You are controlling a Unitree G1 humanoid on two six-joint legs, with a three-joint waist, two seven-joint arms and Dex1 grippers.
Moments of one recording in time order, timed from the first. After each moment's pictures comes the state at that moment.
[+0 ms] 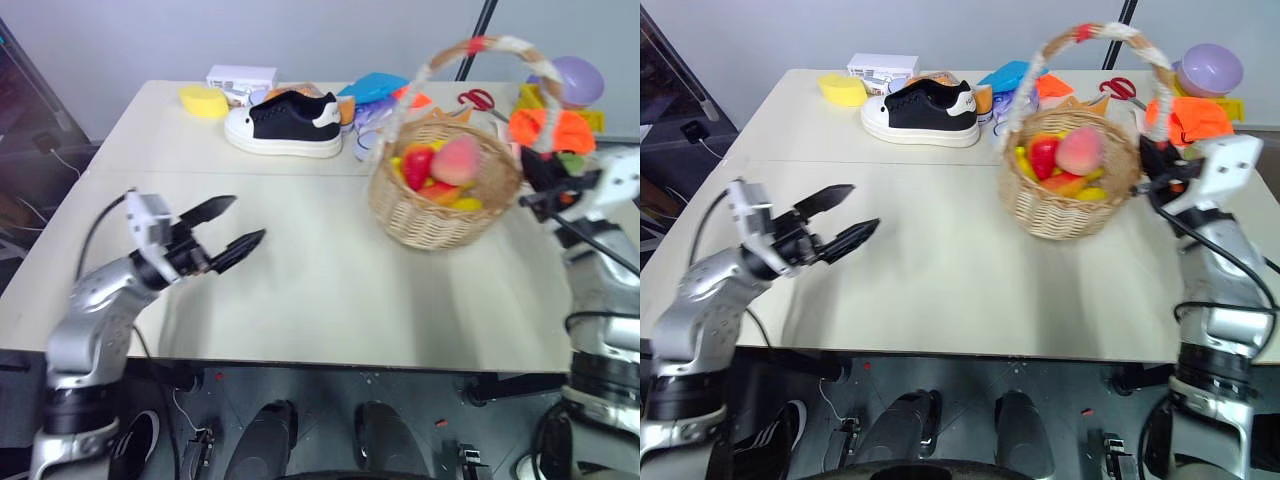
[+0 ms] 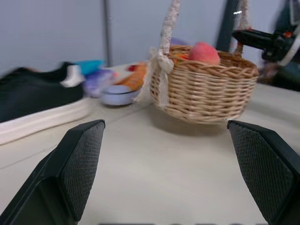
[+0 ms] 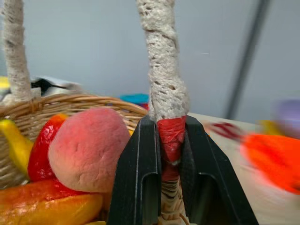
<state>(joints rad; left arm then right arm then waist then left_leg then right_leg) -0.33 0.49 0.13 -0.13 -0.61 0.29 -0.93 -0.29 -0.58 -0.52 -0.06 0.40 0.17 0.45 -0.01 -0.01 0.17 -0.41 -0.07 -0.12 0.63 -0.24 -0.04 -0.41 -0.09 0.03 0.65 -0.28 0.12</state>
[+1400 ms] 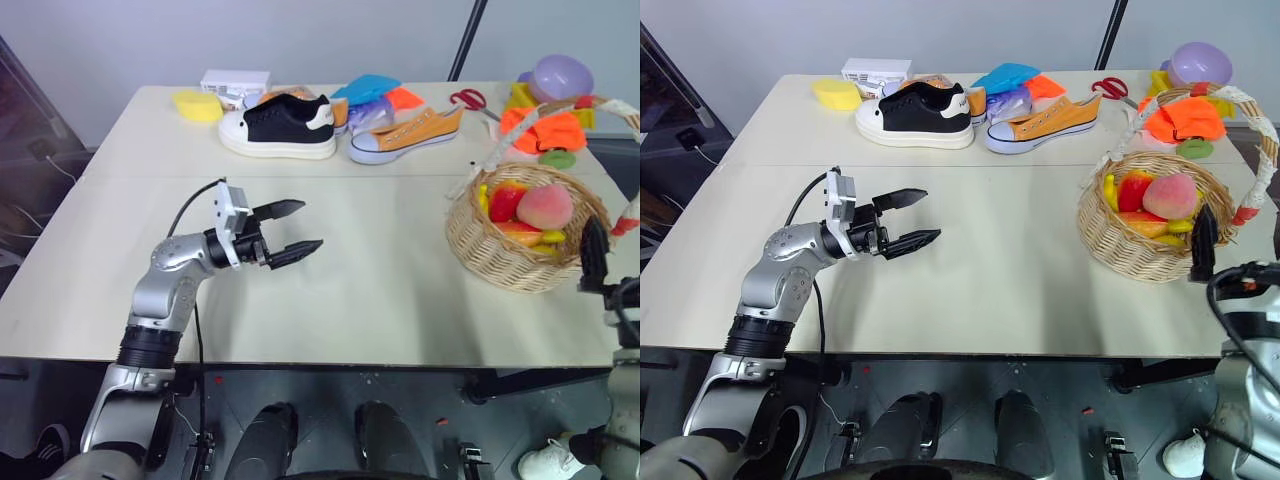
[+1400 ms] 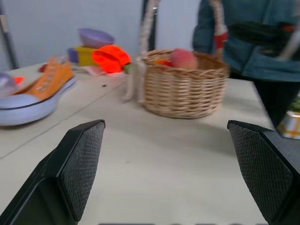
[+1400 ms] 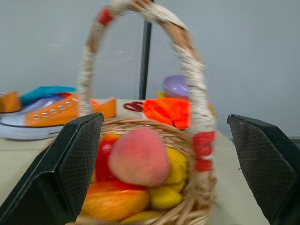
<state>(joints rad) -0.50 0.40 0.00 0.14 -0.48 0.17 -1.08 0.21 -0.31 -0.62 -0.58 0.45 0.11 0.20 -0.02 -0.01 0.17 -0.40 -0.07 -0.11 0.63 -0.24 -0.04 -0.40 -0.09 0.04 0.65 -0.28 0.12</state>
